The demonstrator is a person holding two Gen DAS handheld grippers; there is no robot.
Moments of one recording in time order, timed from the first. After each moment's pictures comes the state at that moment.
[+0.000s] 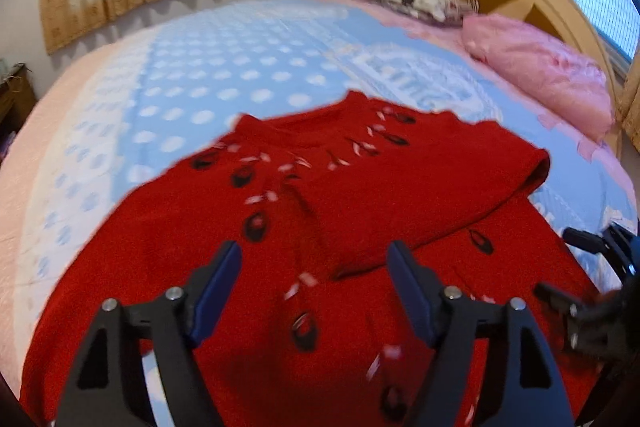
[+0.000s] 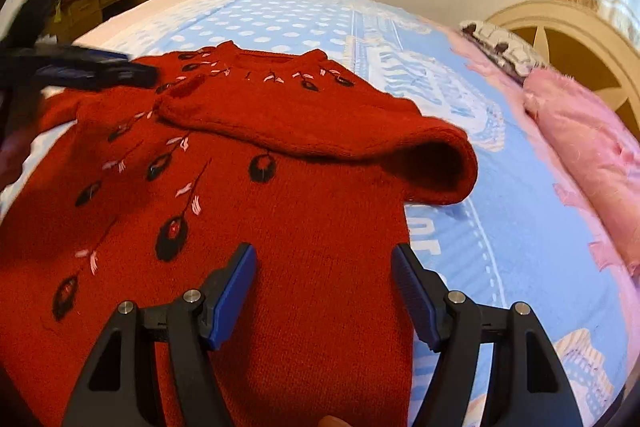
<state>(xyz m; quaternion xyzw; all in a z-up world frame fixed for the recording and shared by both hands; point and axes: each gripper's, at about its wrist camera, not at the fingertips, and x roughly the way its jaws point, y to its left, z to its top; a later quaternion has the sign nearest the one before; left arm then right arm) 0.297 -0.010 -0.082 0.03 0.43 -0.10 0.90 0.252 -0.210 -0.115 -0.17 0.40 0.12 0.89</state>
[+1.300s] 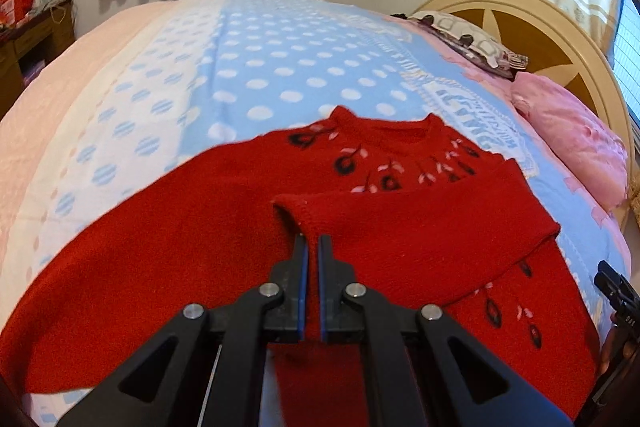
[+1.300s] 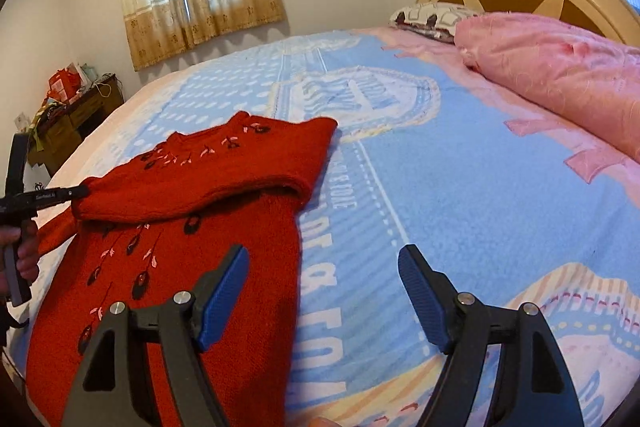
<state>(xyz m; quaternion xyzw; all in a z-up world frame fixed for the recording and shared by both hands) 0.285 0.088 -0.092 -0.09 0.42 -0.04 0.90 0.247 -0.321 -0.102 0.04 0.36 0.08 0.93</state>
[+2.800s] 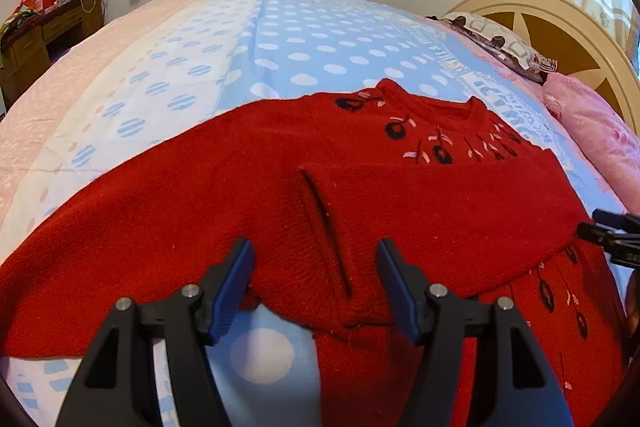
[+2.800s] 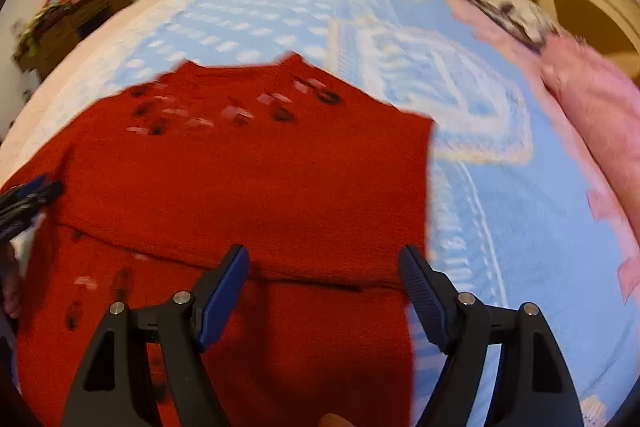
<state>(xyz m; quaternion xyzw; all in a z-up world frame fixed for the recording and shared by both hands) 0.271 0.099 -0.131 -0.09 0.41 0.01 0.91 0.346 -0.185 -0.100 -0.11 0.46 0.13 0.87</state>
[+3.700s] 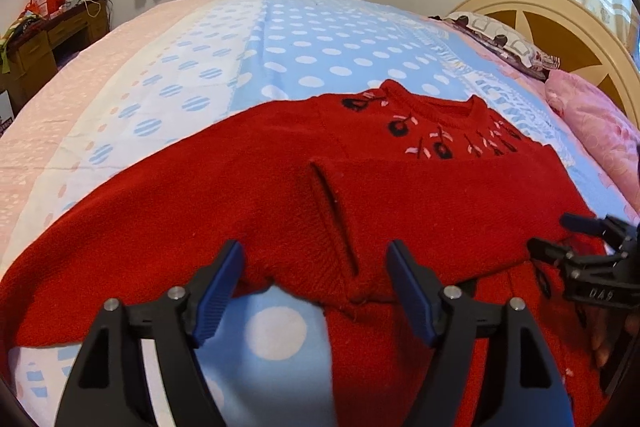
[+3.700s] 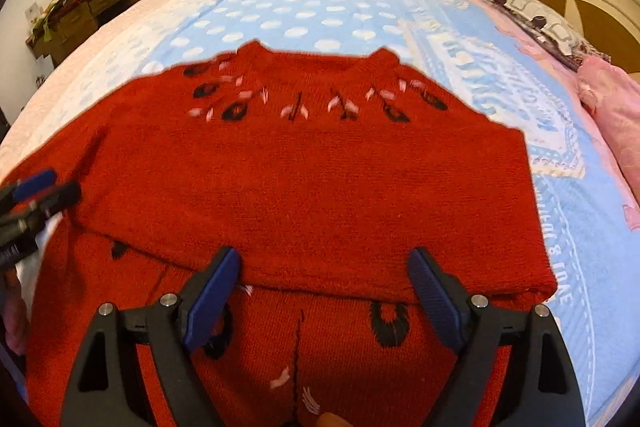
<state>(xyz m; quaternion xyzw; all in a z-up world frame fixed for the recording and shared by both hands) 0.256 0.101 -0.126 -0.08 0.41 0.03 0.91 0.344 -0.117 -0.127 -0.09 0.46 0.13 0.87</state>
